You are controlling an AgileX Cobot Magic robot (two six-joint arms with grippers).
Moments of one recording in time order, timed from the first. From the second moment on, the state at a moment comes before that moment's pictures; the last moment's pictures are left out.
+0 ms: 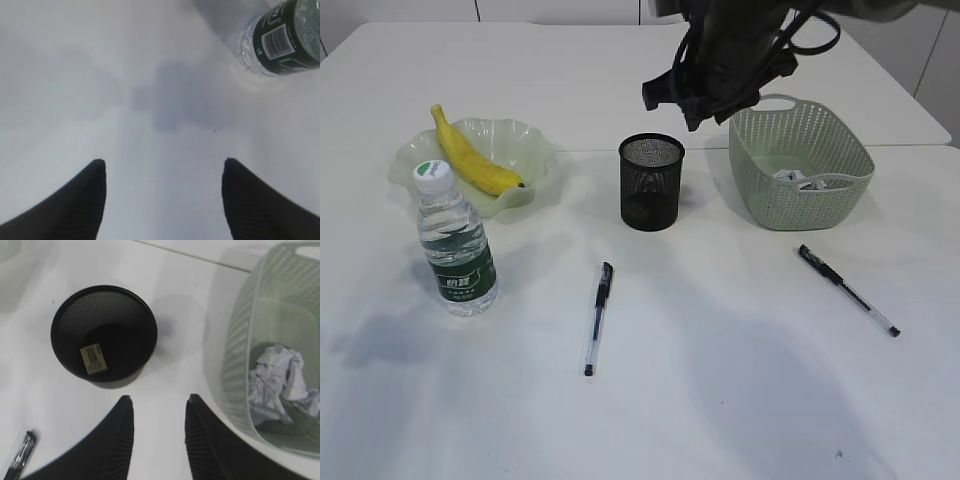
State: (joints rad) left arm 0.05 1.36 -0.77 -0.20 0.67 -0.02; right arm 0.45 2.12 -1.94 -0.31 0.93 0.31
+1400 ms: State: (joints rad) left arm 0.05 1.36 -0.77 -0.19 0.73 0.00; right arm 0.21 1.93 -1.44 -0.27 1.09 -0.04
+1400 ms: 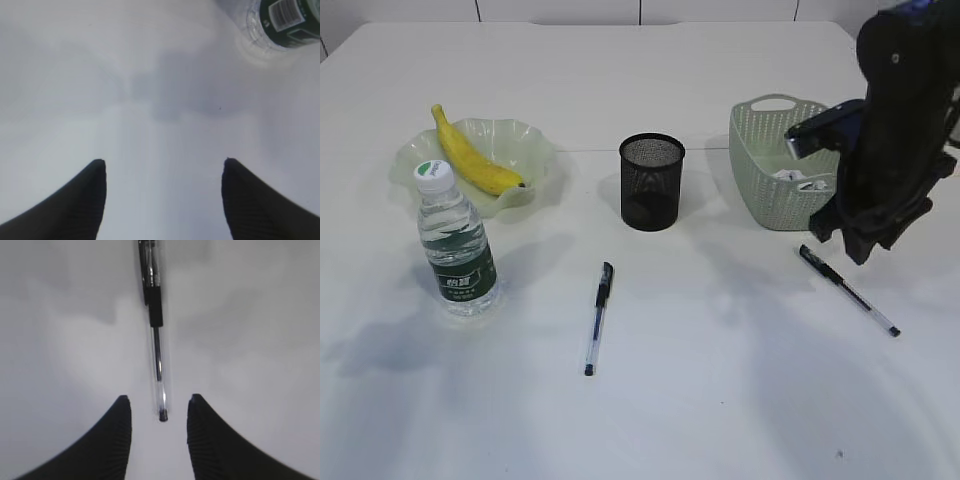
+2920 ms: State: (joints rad) left arm 0.05 1.36 -0.77 -0.13 0.74 0.00; right arm 0.08 2.18 -1.51 -0.06 0.95 -0.17
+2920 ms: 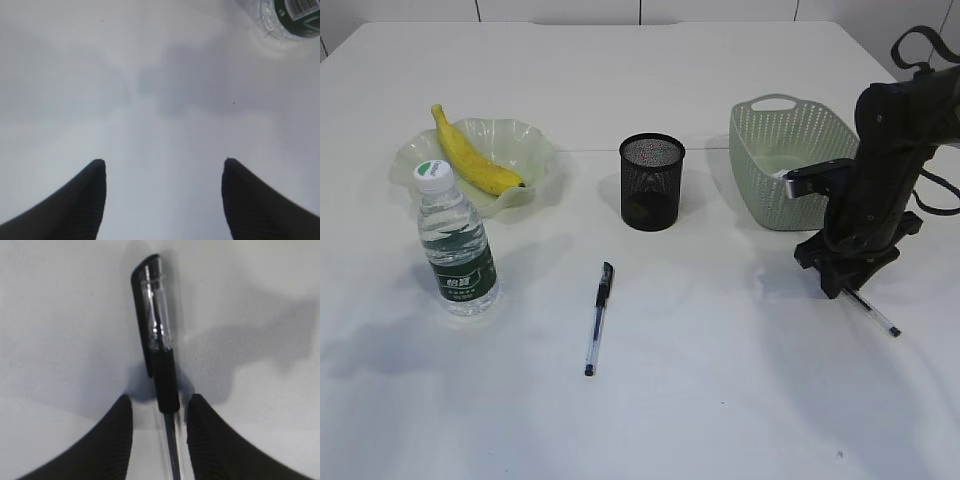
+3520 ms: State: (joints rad) left arm 0.05 1.36 -0.77 -0.13 0.75 0.00; right arm 0.08 2.17 -1.51 0.03 0.97 -0.19
